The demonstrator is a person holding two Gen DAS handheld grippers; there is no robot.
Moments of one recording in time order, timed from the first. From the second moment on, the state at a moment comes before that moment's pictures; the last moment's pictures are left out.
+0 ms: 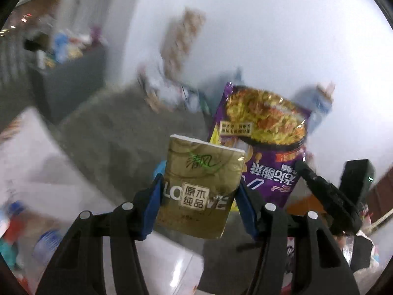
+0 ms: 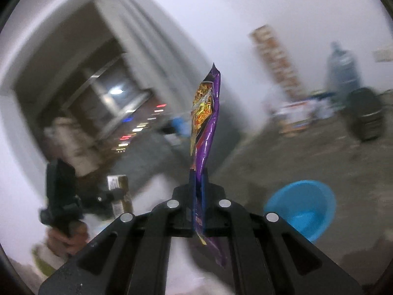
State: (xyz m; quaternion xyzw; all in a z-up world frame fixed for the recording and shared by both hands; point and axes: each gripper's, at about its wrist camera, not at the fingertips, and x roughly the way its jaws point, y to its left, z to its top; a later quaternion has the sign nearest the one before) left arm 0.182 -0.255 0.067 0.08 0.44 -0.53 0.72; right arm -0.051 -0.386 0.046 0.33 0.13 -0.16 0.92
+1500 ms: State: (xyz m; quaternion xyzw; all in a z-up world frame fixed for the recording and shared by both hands) left arm 0.190 -0.329 0.047 0.13 0.45 -0.52 0.72; right arm 0.150 -0.512 -0.295 0.28 0.58 -0.29 0.71
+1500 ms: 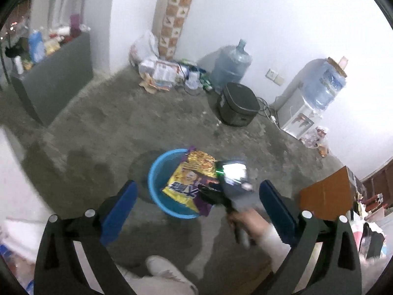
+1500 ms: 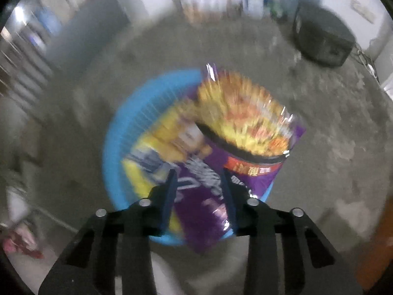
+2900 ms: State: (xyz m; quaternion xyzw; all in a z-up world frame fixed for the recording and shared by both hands) left arm 0.149 -0.040 0.098 -0.08 0.36 -0.38 0.85; right arm 0.069 -0.390 -0.047 0.20 0.34 -0.25 0.88
